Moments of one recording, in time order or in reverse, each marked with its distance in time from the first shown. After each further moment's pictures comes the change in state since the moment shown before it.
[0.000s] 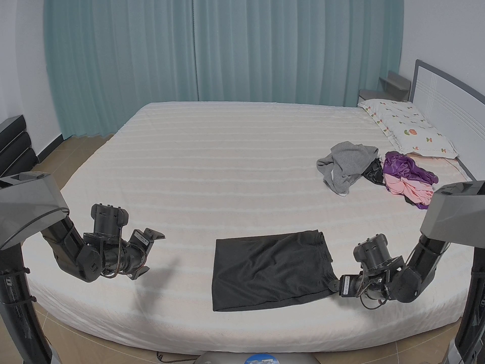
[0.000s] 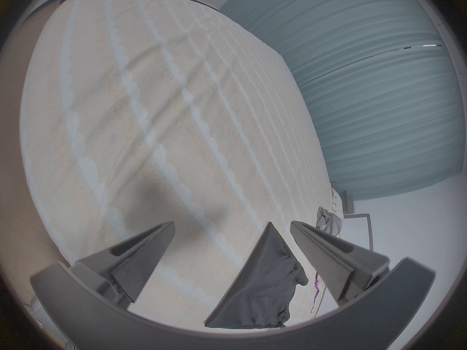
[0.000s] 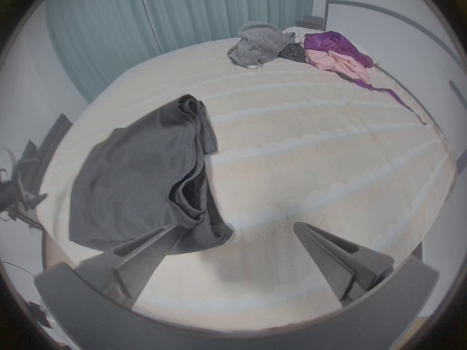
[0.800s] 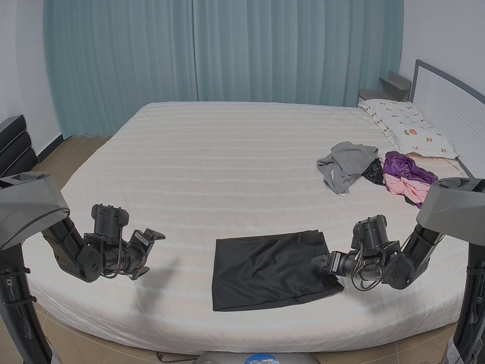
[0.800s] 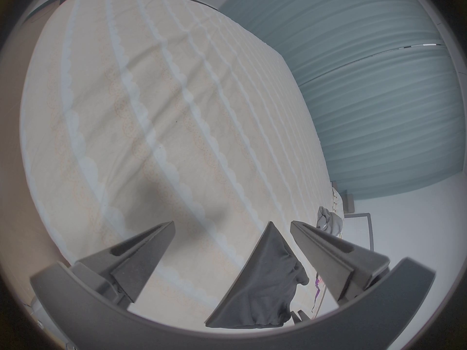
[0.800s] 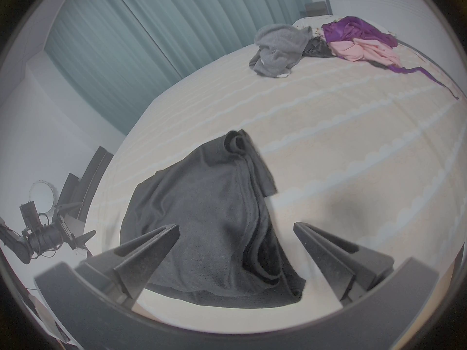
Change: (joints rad) left arm -0.001 0.003 0.000 0.000 0.000 0.003; right arm -0.047 0.042 -0.135 -0.106 0.248 0.094
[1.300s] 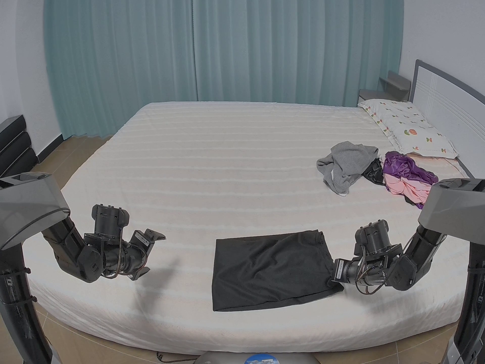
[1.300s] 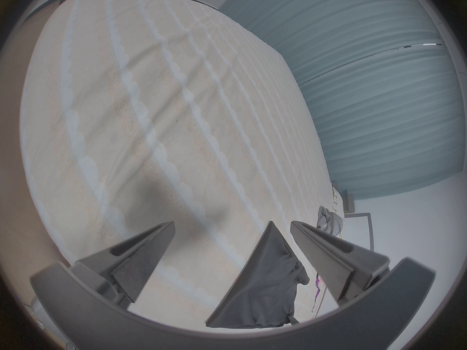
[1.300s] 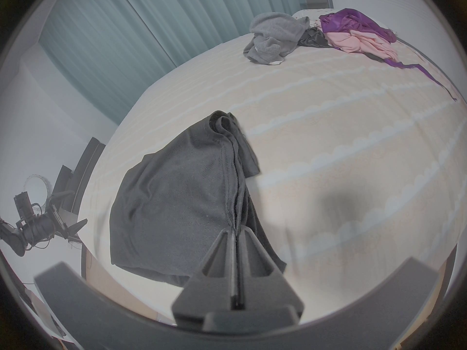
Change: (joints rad) left arm -0.001 0.002 0.000 0.000 0.000 0.000; right arm -0.011 0.001 0.024 0.057 0.010 -0.030
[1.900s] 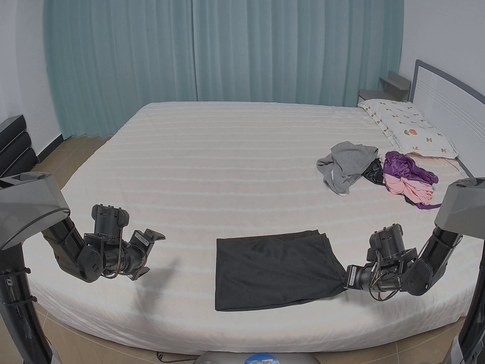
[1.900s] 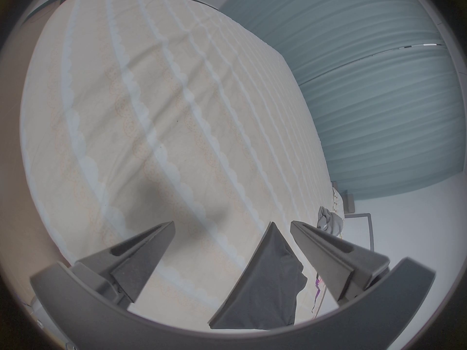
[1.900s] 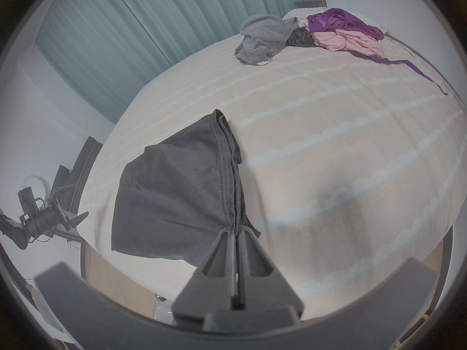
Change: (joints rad) left arm 0.001 0.001 0.000 0.000 0.001 -0.002; right arm -0.030 -0.097 0.139 -0.009 0.004 -0.011
